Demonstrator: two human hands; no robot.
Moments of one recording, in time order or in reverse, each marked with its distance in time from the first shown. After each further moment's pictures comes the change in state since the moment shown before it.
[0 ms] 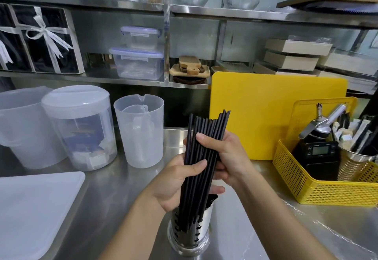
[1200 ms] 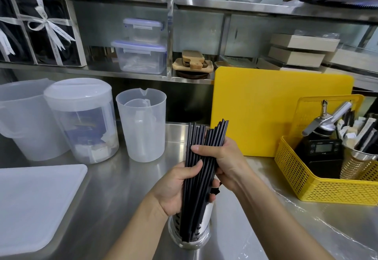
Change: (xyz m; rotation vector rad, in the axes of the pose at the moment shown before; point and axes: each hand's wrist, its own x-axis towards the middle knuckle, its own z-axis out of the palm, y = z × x) left_hand 0.000 -0.028 -0.016 -0.207 0.036 -0.100; right_hand 0.002 0.020 -0.001 -0.008 0.051 0.091
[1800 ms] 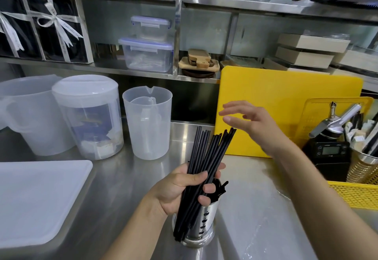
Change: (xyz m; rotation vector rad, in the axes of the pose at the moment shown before) left_hand -0.001 -0.002 -0.026 -0.080 -0.200 -0.093; right_hand 0.028 -0.055 -0.039 -0.789 -0.062 -0.364
